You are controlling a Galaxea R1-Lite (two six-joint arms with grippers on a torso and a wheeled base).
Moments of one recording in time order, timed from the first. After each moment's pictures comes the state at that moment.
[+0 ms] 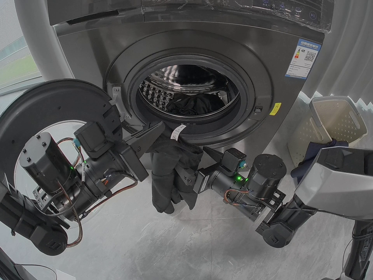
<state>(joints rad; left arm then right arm) -0.60 1.70 -0.48 -1.49 -0.17 -0.32 0.76 2.21 -0.81 -1.54 -0.04 0.18</state>
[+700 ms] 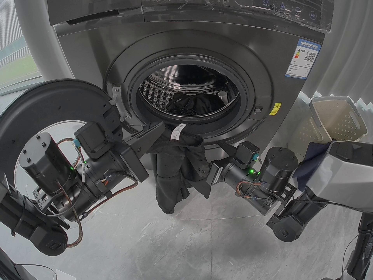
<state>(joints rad) -0.60 1.70 -0.47 -1.49 -0.17 -0.32 0.69 2.16 -0.77 -1.53 -0.06 0.18</state>
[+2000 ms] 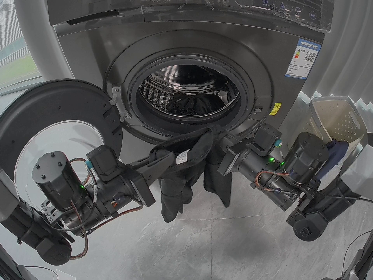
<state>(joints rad) -0.63 1.74 -0.39 -1.48 -0.17 -0.31 0.72 1.97 -0.70 -1.53 -0.02 0.17</state>
